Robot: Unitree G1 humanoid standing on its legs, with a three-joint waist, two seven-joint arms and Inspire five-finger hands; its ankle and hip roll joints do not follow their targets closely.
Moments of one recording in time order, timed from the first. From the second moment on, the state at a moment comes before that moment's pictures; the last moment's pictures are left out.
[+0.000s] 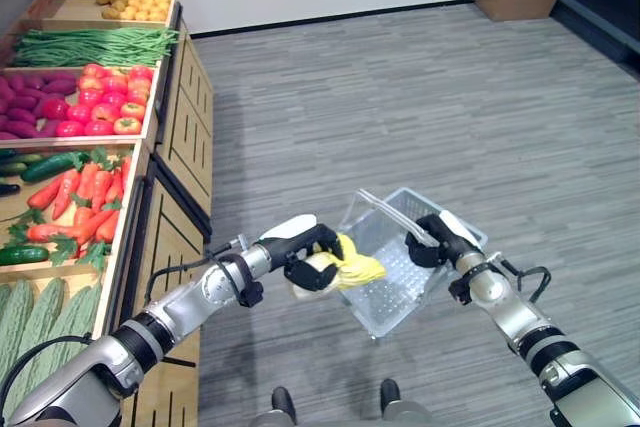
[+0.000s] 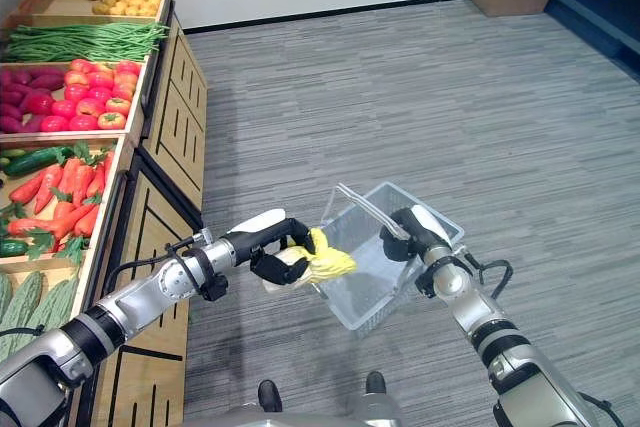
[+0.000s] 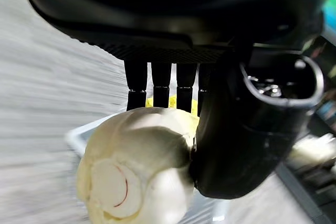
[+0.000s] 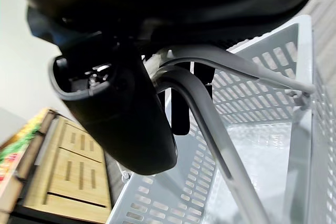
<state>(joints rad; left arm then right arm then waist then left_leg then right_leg) -0.44 0.71 -0.79 0.35 0.27 -0.26 -0.07 -0.34 -0.59 0.47 0.59 -0.03 -0.10 -0.10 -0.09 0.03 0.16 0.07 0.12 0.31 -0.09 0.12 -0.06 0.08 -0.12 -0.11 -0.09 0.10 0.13</state>
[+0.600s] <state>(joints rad) -0.46 0.62 -0.79 0.43 0.61 -0.30 0.16 -0.34 -0.62 0.52 0.39 0.01 -0.14 -0.04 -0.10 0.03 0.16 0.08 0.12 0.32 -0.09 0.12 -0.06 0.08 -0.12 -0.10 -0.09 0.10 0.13</state>
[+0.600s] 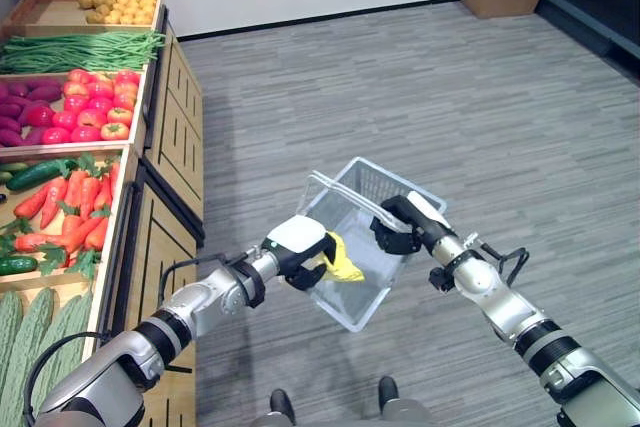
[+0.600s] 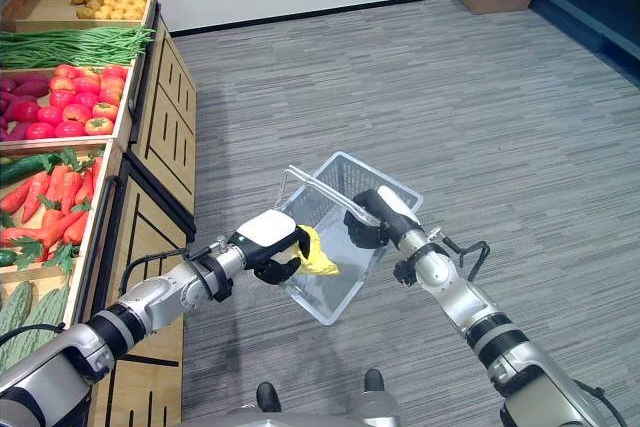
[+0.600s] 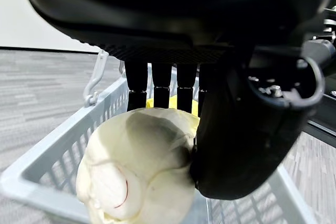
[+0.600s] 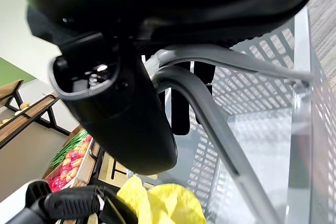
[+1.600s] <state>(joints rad) 0.03 0.55 -0.40 0.12 0.21 -0.27 0.14 -0.02 -0.58 0.29 0.41 -0.02 -0.16 -0.09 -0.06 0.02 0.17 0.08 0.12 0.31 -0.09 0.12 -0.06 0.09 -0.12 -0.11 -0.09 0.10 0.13</state>
